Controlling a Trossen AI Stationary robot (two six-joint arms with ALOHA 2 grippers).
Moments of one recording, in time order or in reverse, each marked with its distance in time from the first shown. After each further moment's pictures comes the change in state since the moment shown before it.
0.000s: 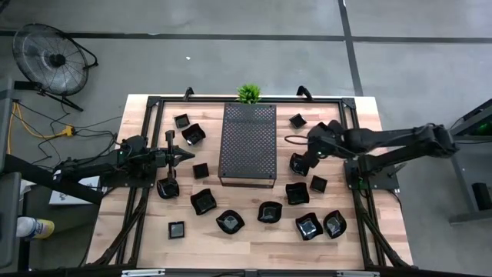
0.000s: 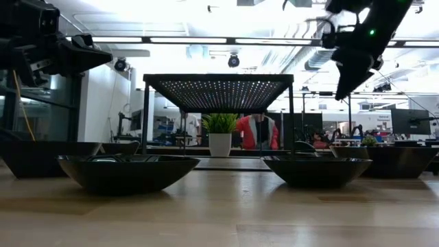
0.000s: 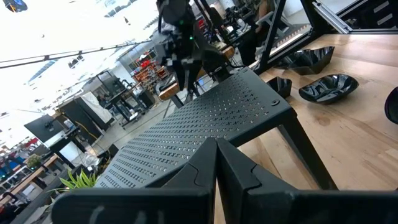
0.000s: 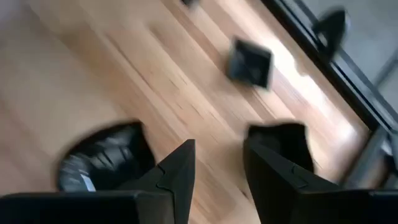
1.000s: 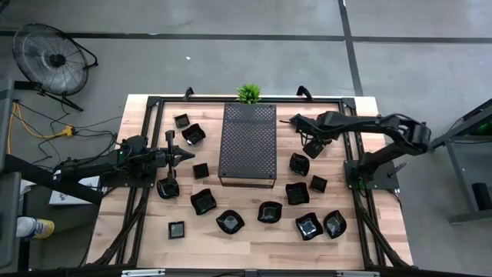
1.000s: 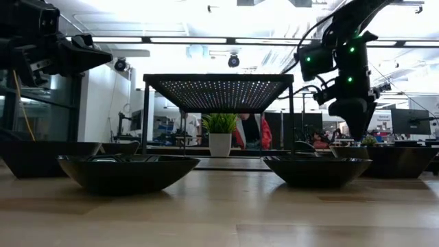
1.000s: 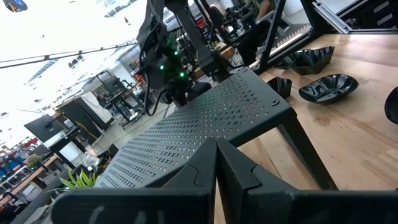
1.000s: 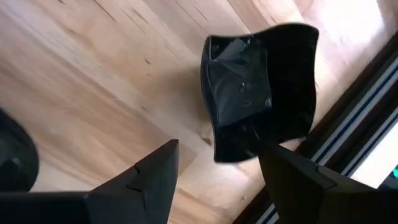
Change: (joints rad) left arm 0.000 0.000 0.000 0.000 0.000 0.000; right arm -0.399 0.343 0.022 -0.078 -0.205 -0.189
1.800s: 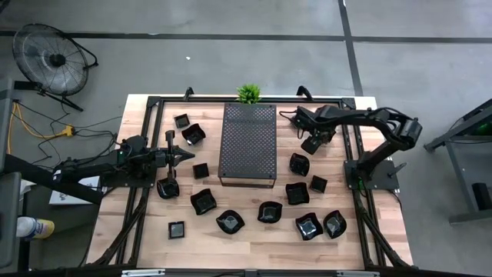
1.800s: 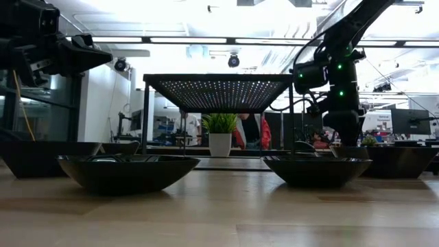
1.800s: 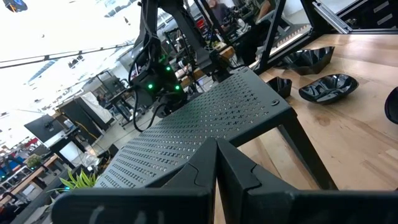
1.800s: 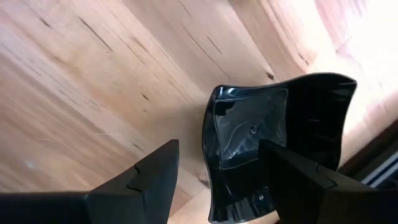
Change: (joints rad) left arm 0.000 0.000 0.000 0.000 0.000 0.000; right arm -0.143 0.102 0.000 0.143 -0.089 -0.240
